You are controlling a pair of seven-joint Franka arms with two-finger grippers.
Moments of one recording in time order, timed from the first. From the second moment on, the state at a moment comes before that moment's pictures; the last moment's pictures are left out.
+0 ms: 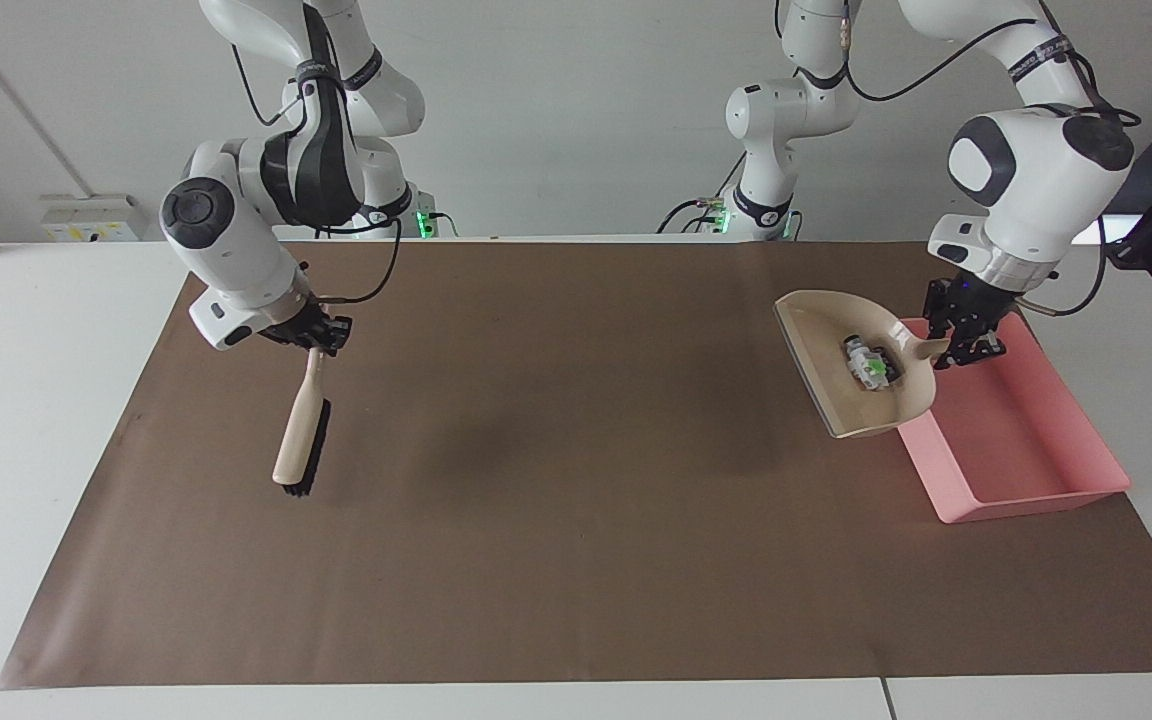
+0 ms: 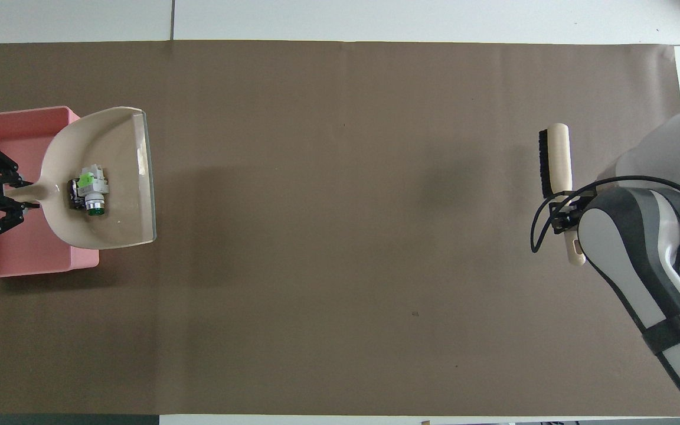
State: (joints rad) left arm 0.13 -0.04 0.00 -2.01 -0.01 2.05 1.64; right arm -0.10 0.03 0.07 -2.10 -0.02 1.92 0.06
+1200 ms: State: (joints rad) left arm 0.40 0.12 0.01 -1.82 0.65 2.28 1.73; right arm -0.25 -0.13 0.08 -2.46 -0.07 2.20 -0.12
